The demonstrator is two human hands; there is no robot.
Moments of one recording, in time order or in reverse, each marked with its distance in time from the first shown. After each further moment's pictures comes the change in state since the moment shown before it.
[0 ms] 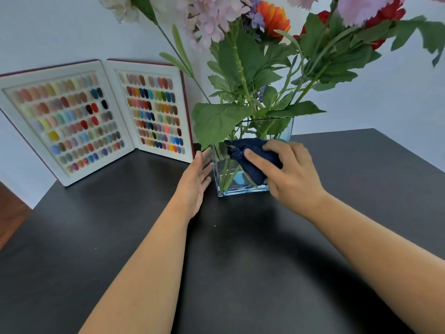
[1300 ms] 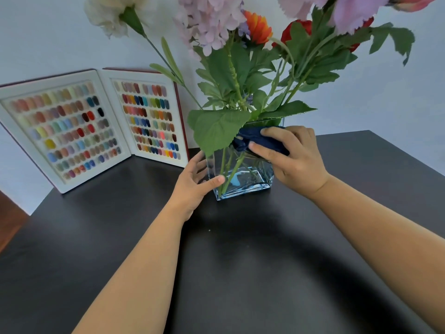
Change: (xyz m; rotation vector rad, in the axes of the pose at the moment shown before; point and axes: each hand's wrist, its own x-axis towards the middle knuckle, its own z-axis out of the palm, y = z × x) left_hand 0.017 -0.011 -0.012 0.254 -0.007 0.113; right_hand 0.011 0.046 0.008 0.035 0.162 -0.110
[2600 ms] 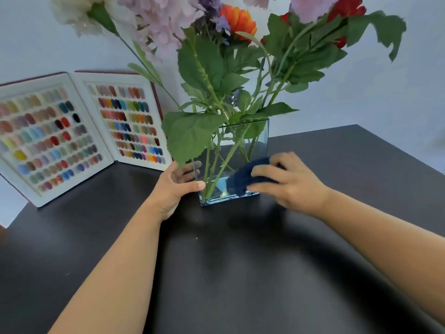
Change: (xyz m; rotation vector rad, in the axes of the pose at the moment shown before) left_hand 0.014 0.004 -0.010 -0.079 -0.087 -0.076; right_hand -0.038 0.002 -0.024 0.165 -0.367 -0.134
